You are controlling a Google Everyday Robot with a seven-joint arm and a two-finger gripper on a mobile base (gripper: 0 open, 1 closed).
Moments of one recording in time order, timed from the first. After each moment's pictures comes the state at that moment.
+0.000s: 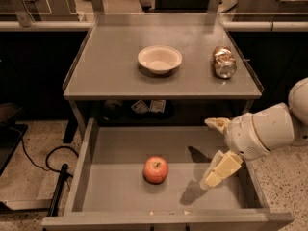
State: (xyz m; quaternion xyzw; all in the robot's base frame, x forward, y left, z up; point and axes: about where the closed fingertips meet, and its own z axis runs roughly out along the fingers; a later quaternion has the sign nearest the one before) arm 0.428 -0.131 0.773 -0.57 0.74 0.22 0.29
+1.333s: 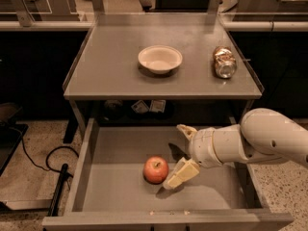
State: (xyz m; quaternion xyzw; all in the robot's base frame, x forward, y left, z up) arm 0.461 -0.055 0.709 -0.56 0.71 0.23 0.36
